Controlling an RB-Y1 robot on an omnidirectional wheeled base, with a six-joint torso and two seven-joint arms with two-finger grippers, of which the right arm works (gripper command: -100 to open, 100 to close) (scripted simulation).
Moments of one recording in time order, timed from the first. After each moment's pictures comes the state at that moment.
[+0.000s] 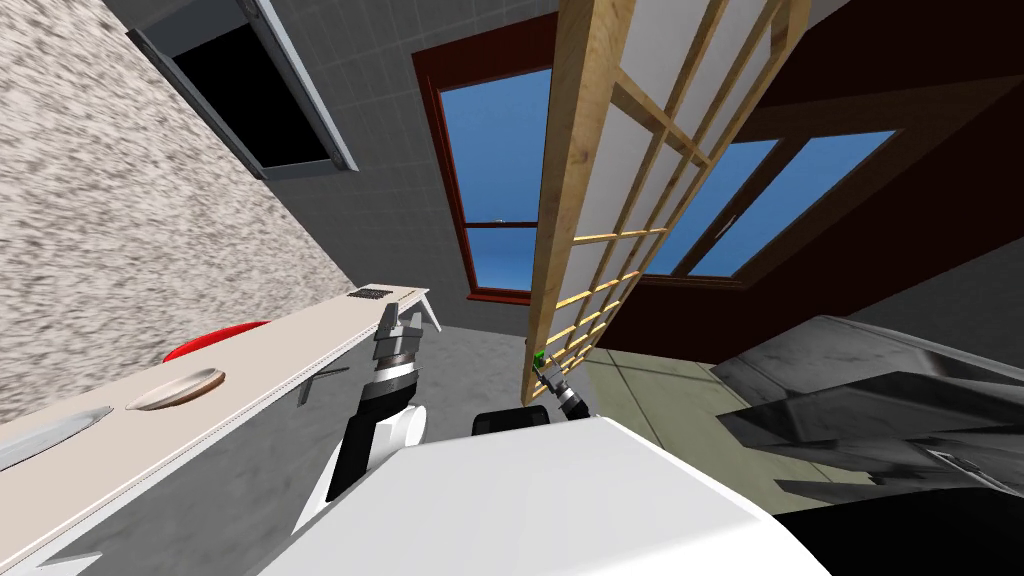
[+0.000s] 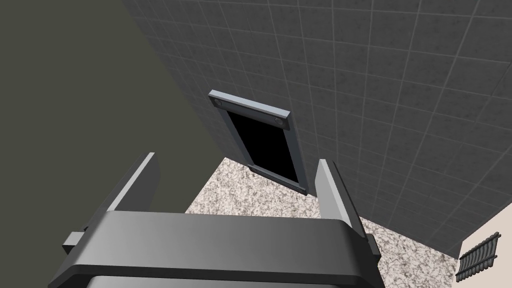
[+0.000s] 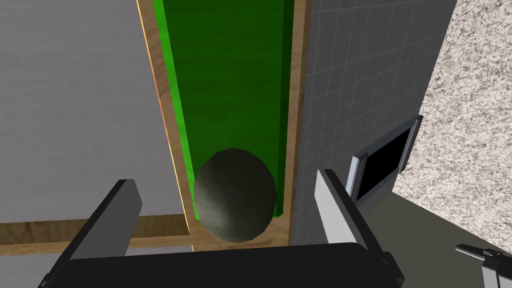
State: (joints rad) arm 0.23 0.01 -0.22 -1.00 0.82 -1.00 1.00
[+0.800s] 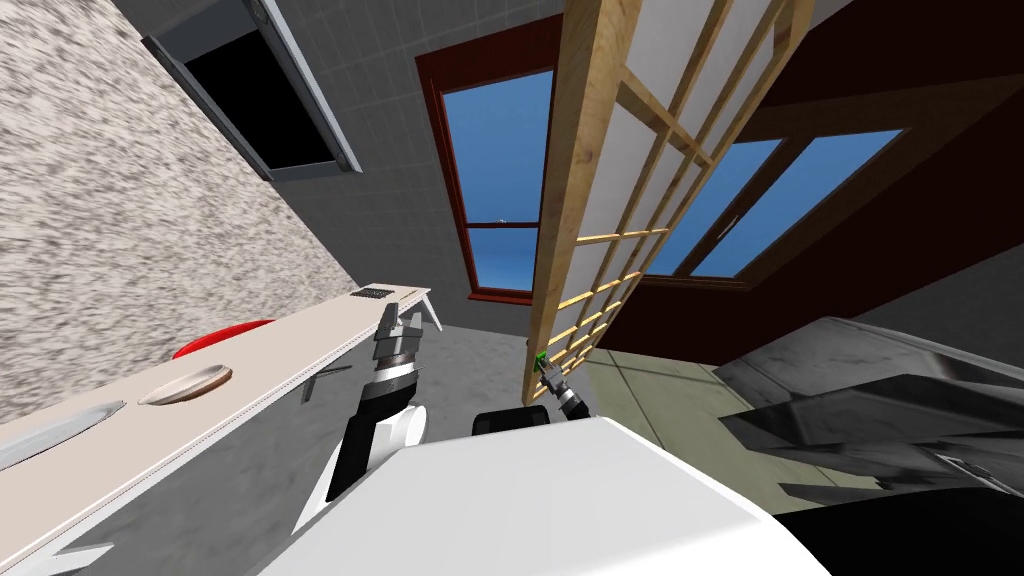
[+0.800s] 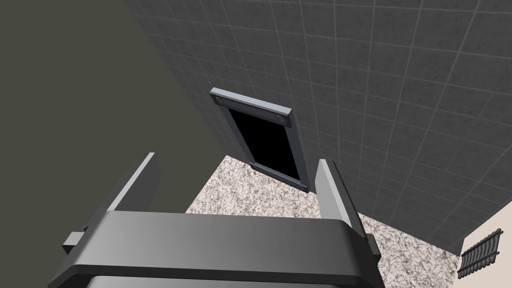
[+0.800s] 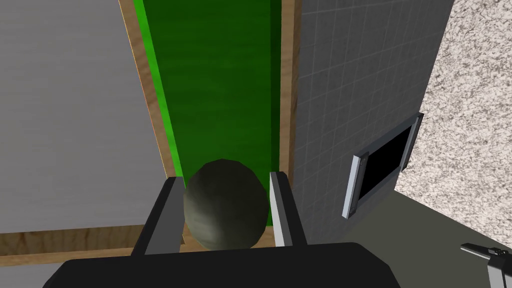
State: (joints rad) arm 0.23 0.01 -0.21 -0.99 0.82 -1.00 0.99
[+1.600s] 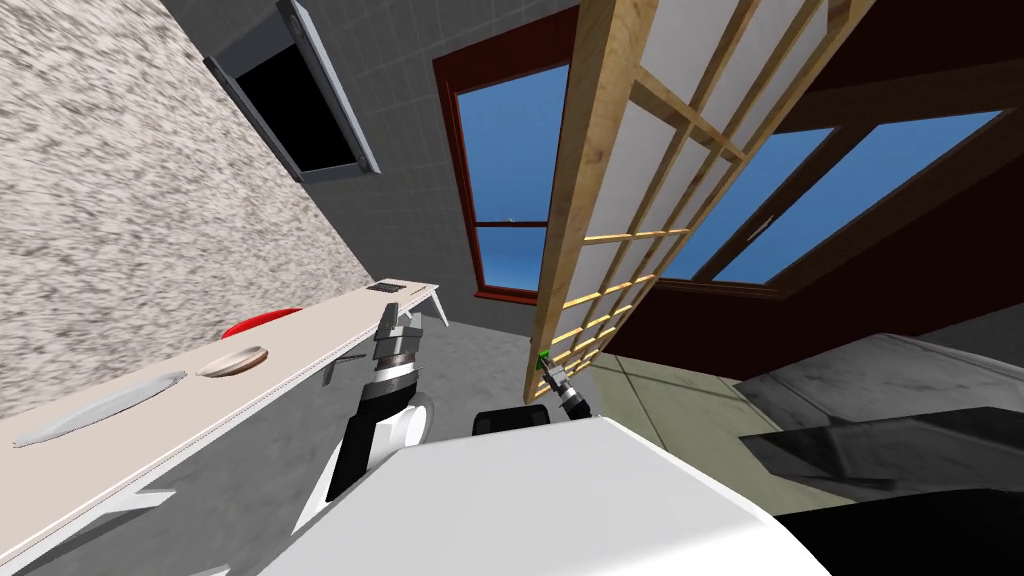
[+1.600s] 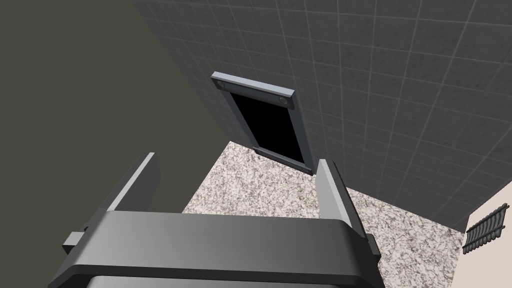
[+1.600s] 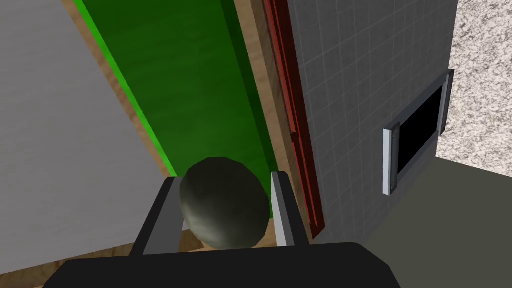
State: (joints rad) arm 0.22 -0.01 -0.19 -0.97 0.72 -0.98 0.81
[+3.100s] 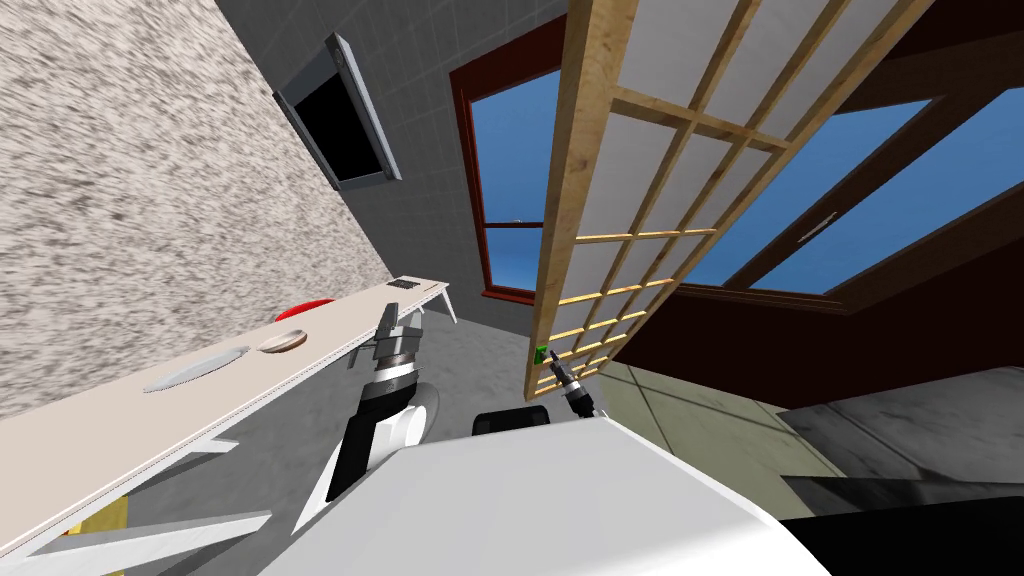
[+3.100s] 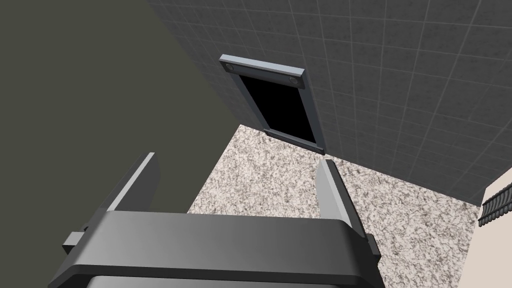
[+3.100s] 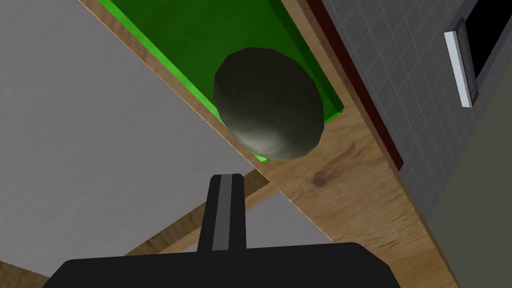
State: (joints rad) arm 0.17 -0.05 -0.19 -0.93 0.52 -0.99 0.51
